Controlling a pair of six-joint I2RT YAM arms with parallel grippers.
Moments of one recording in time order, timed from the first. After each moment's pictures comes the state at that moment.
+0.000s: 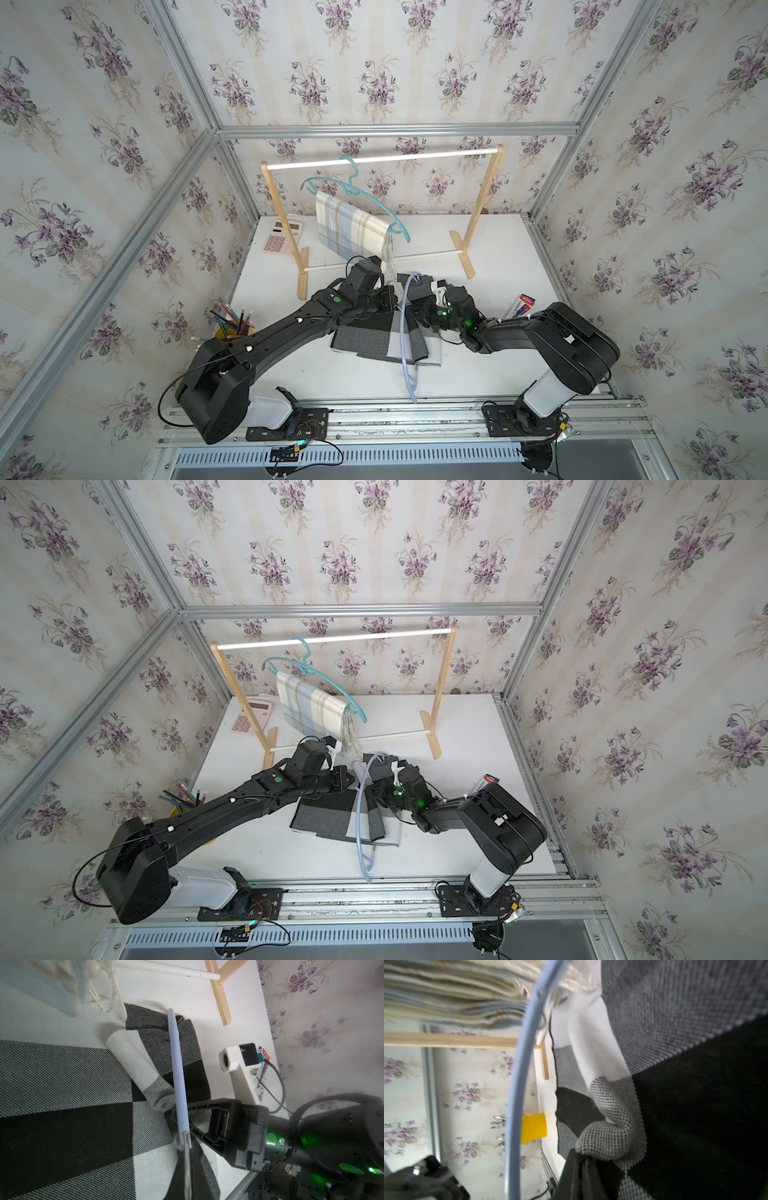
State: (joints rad) left arm -0.72 1.37 0.94 -0.32 0.24 -0.74; right arm 0.68 1.66 0.49 0.74 -0.35 1.29
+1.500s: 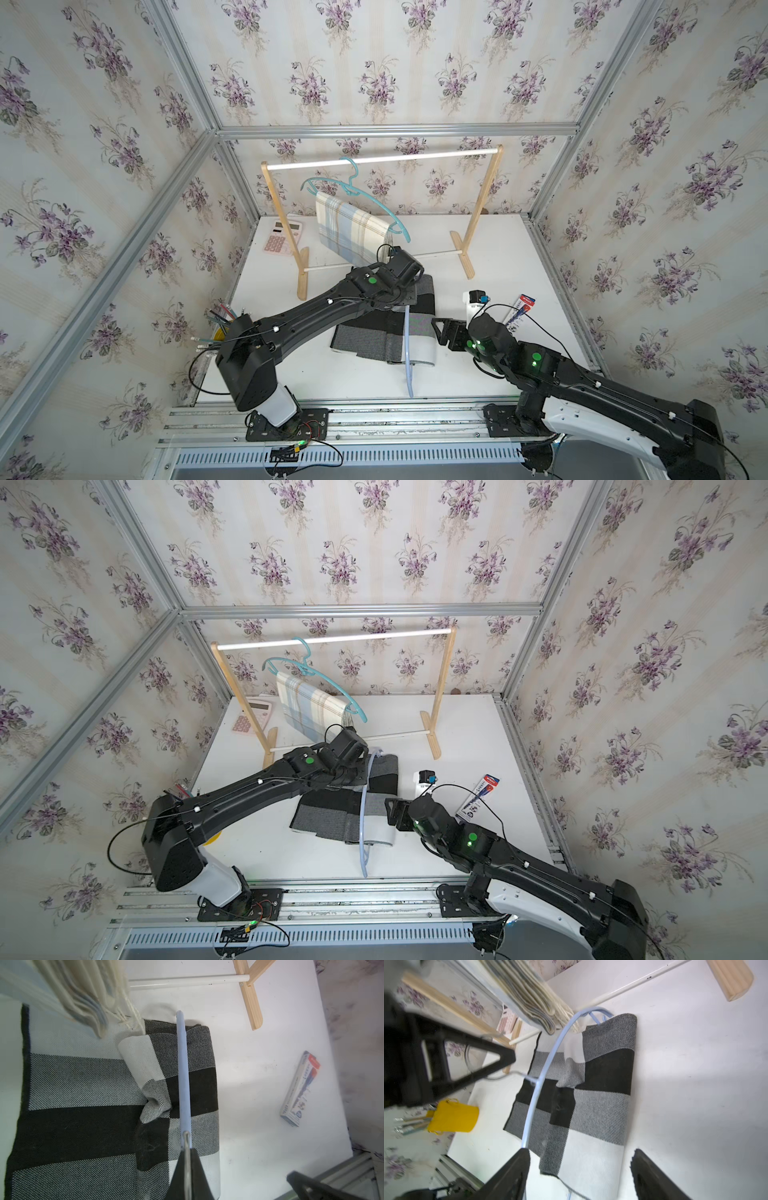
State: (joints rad) left arm -0.92 1.66 1.45 -0.79 -0.18 -0.80; right arm 1.09 0.77 0.52 -0.39 0.39 0.87
